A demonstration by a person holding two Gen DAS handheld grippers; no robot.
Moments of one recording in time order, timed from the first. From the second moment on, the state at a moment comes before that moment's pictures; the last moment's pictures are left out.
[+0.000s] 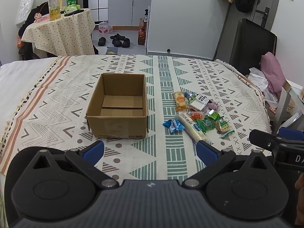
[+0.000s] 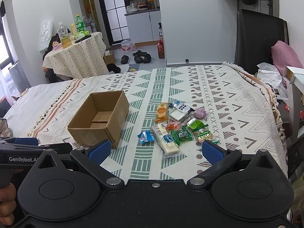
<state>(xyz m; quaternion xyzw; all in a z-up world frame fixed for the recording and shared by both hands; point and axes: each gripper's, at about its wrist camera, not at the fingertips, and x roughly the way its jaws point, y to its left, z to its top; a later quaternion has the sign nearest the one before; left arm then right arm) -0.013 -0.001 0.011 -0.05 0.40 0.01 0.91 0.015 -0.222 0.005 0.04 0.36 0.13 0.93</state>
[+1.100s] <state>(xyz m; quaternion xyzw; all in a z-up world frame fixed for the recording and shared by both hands) -0.021 -0.003 0.022 -0.05 0.39 0.01 0.92 0.005 -0.227 0.014 0.04 0.34 0.12 0.93</state>
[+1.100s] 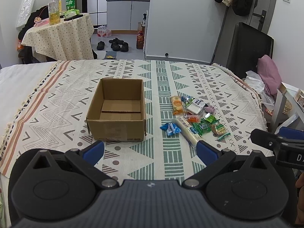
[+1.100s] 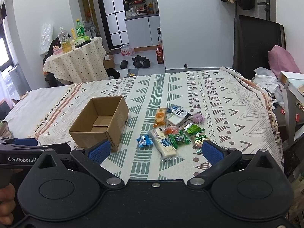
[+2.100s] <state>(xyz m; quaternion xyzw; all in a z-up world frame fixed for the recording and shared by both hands) 0.028 -0.025 -0.008 -0.05 0.42 0.01 0.91 0.045 -0.248 -0.024 0.05 0.37 0.11 0.92</state>
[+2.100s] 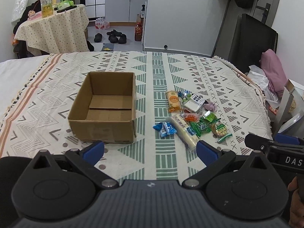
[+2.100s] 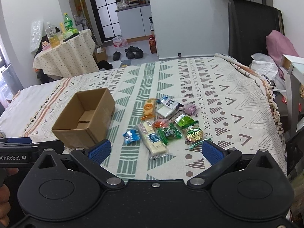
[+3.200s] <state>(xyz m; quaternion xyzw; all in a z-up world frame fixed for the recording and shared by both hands) 0.165 -0.098 -0.129 -0.14 0.52 0.01 0.84 0.162 -0.327 -0.142 0.23 0.46 0.04 0.85</state>
